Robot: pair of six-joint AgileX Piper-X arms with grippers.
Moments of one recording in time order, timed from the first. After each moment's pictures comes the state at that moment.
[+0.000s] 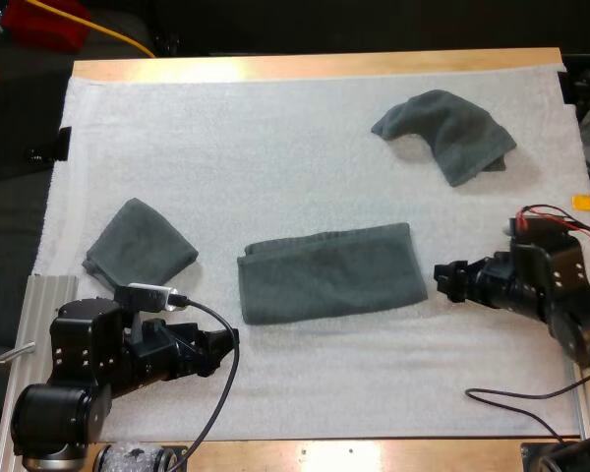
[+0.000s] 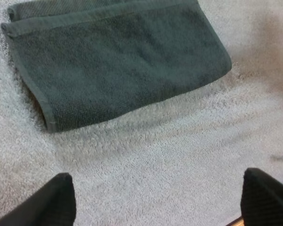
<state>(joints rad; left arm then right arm) -0.04 0.57 -0.68 1.13 0.61 -1.93 0.36 1.00 -0.69 0.72 -0.18 -1.50</state>
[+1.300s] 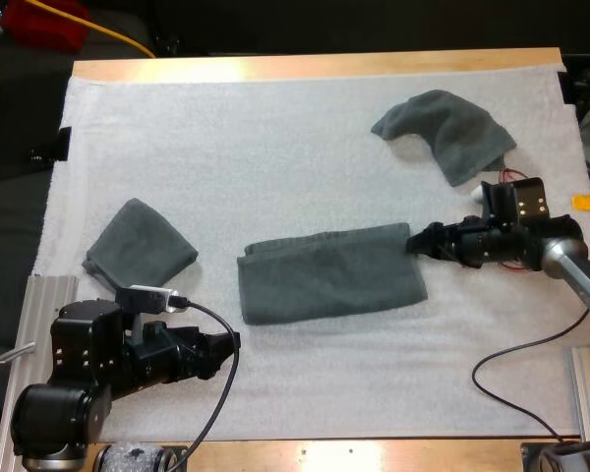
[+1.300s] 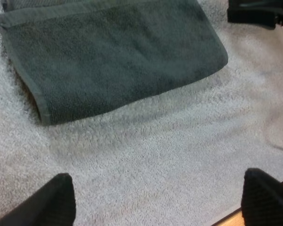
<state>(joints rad) -0.04 0.57 -0.68 1.14 0.63 -1.93 0.18 1.60 -0.82 0.46 -0.61 -1.53</state>
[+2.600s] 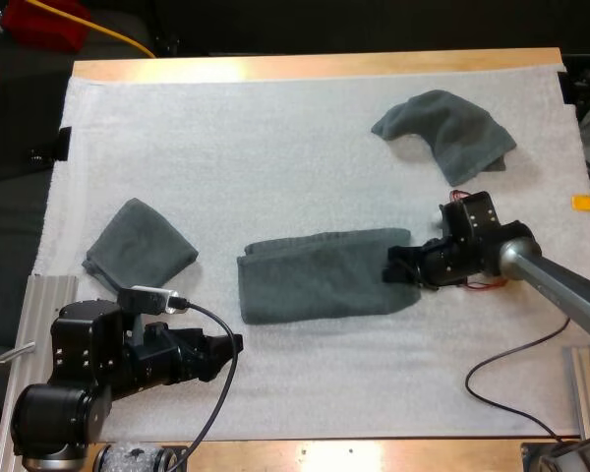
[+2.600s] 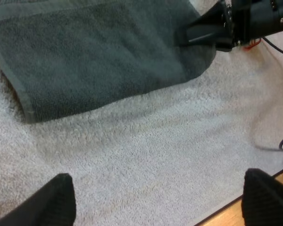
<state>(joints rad) -0.04 0.57 -0.68 1.15 0.66 -1.93 0.34 1.72 -0.84 0.47 -0.59 -1.37</state>
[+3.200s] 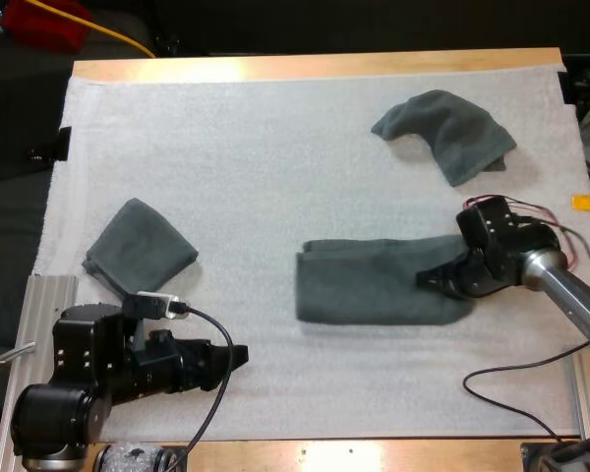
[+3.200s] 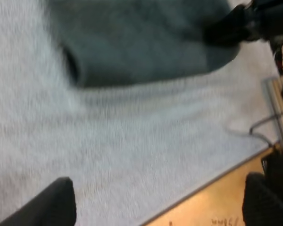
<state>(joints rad) -0.04 0.57 -0.68 1.22 0.74 -1.93 0.34 1.49 -0.83 0.83 -0.04 -1.59</state>
